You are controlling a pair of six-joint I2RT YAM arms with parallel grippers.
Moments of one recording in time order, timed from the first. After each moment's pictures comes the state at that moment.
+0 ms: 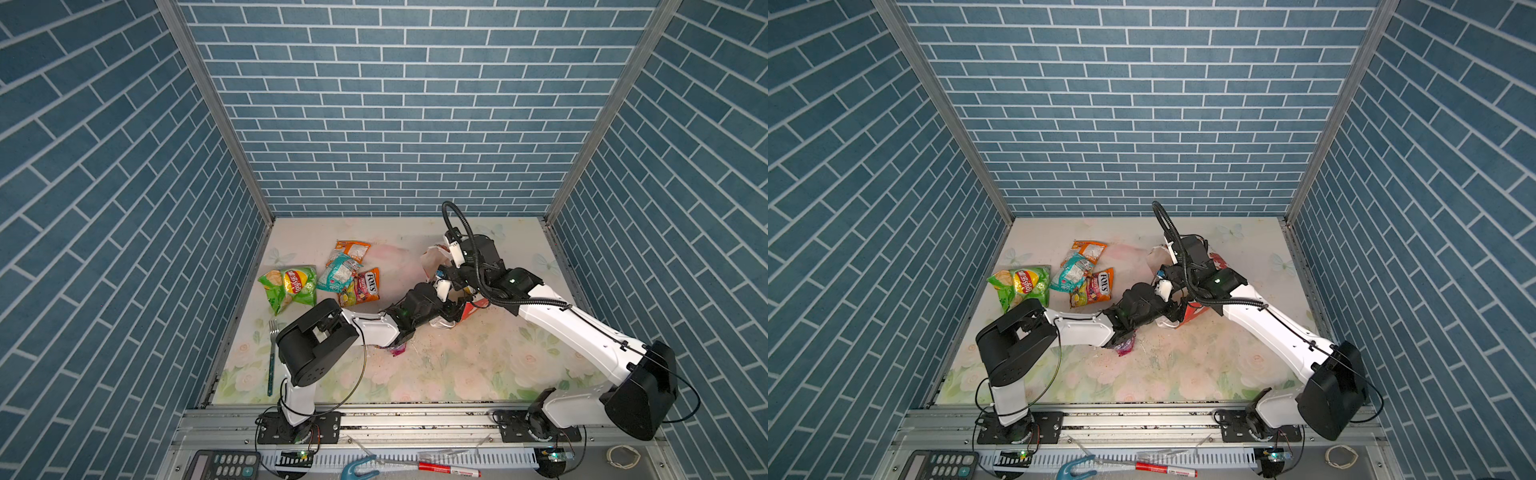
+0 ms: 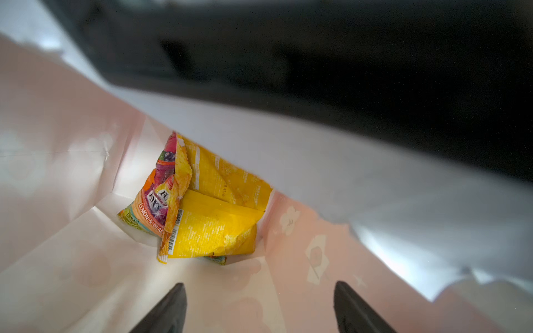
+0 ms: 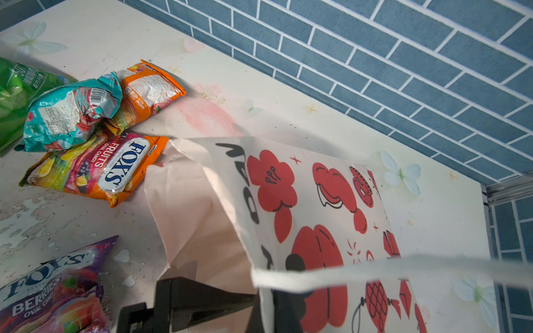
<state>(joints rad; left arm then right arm) -0.94 1.88 0.96 0.70 0.06 -0.34 0.73 1.37 1.20 -0.48 0.27 -0.01</state>
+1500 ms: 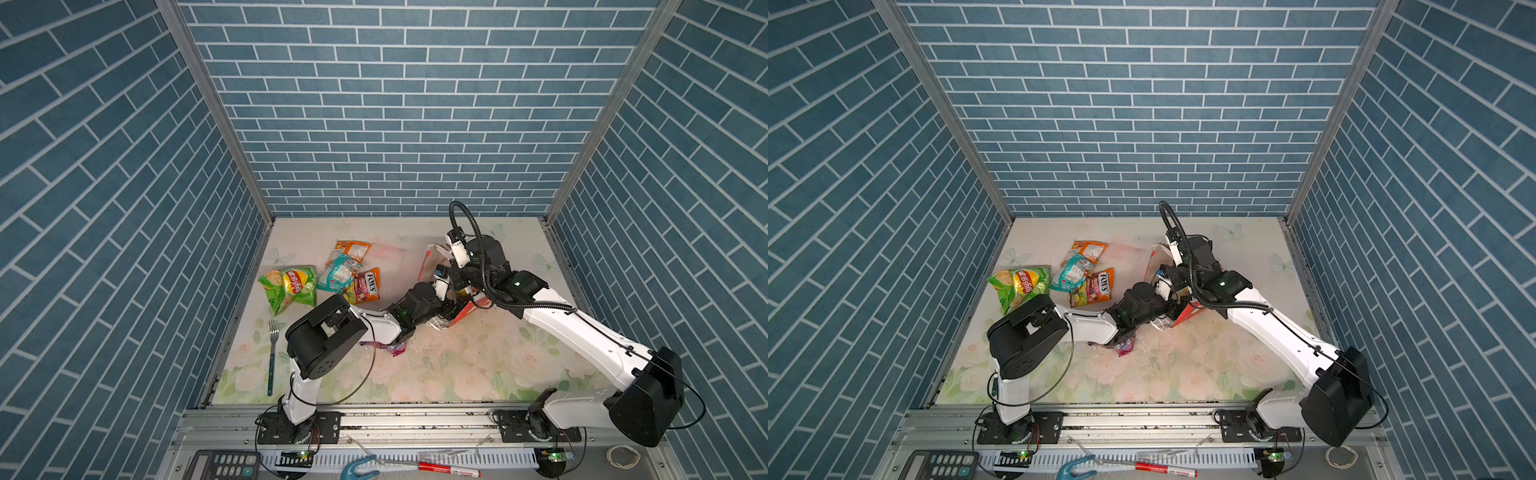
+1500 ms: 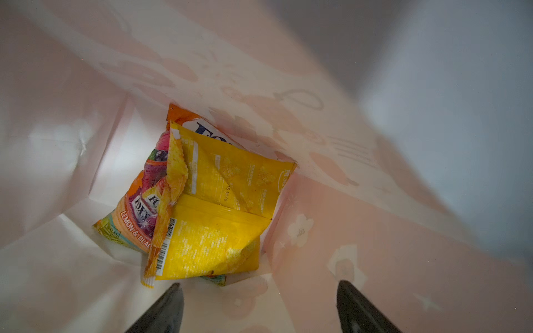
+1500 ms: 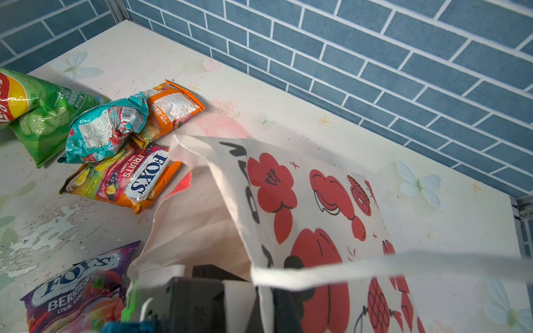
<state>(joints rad) -0.91 1.97 0.99 0.76 0.08 -0.39 0.71 1.33 1.15 -0.41 0.19 0.00</state>
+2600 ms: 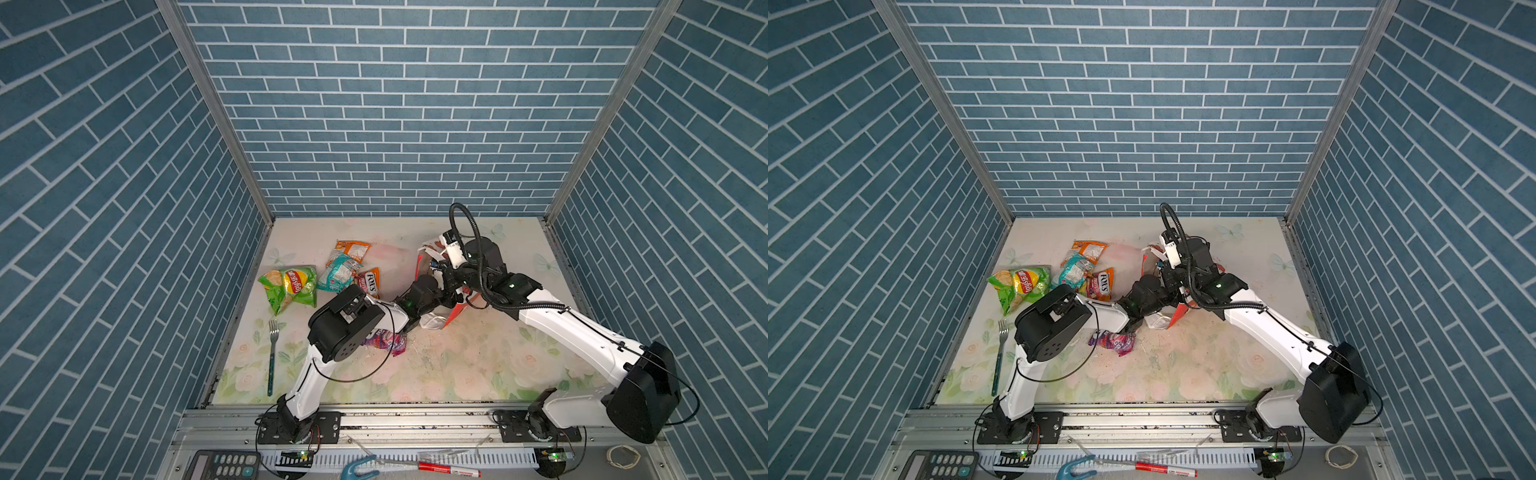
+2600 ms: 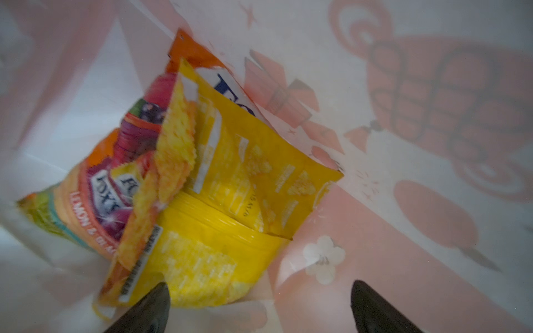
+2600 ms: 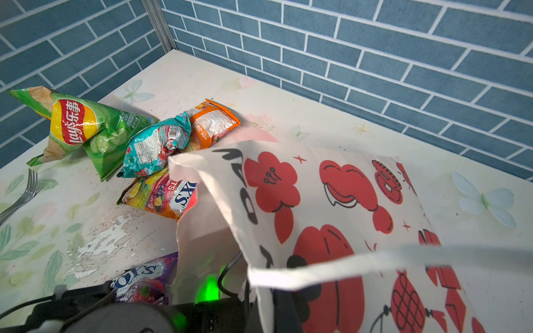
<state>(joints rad) -0.85 2.15 1.13 0.79 0.05 -0.54 0.71 1.35 1.11 -0.29 0.04 0.07</state>
